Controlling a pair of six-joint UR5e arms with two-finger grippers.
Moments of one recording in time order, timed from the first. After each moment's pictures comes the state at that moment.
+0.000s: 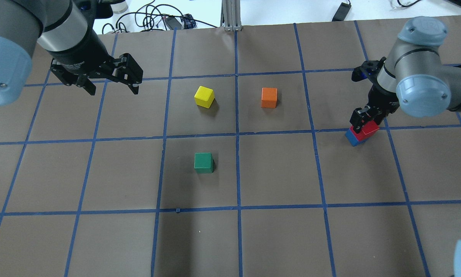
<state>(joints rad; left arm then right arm) -1.57 -1.54 -1.60 -1.49 1.58 0.02 1.33 -1.30 1.86 -2.00 -1.61 -0.62</state>
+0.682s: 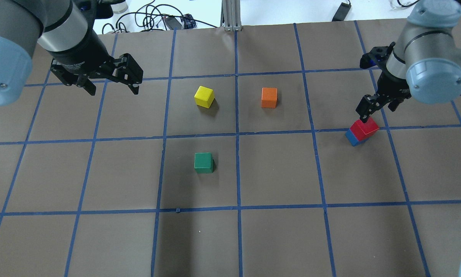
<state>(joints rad) -1.57 -1.54 -1.60 -1.49 1.58 0.02 1.33 -1.39 1.69 -1.75 -1.66 -0.54</state>
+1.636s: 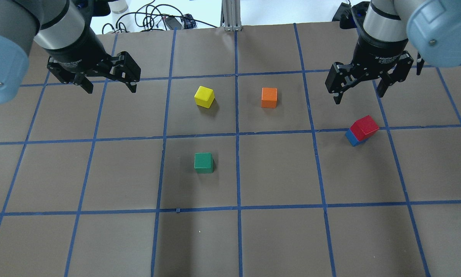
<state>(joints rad) -1.57 -1.54 -1.59 -1.49 1.59 0.02 1.55 -1.52 1.57 -1.52 -1.63 -0.11</state>
